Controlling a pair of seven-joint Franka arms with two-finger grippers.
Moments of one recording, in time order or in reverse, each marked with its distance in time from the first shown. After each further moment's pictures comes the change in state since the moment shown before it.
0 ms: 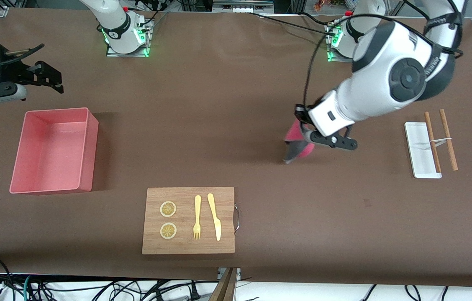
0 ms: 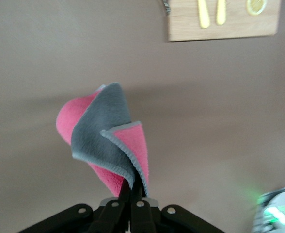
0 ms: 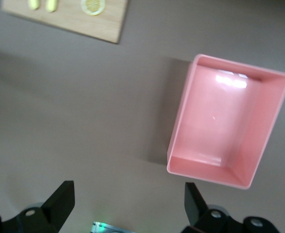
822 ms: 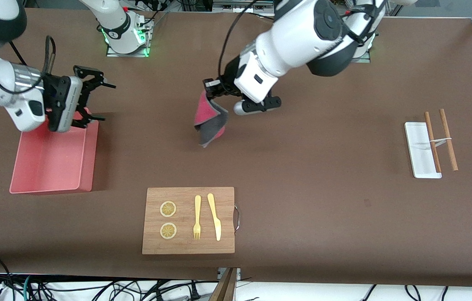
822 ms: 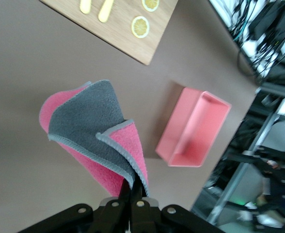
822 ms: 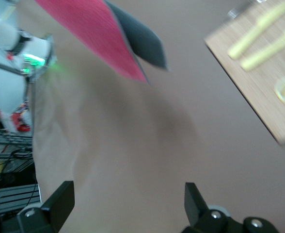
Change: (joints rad) left arm -0.296 0.073 -0.003 0.081 -0.233 0.530 -0.631; right arm -0.002 0.183 -0.009 -0.018 0.556 -0.001 -0.828
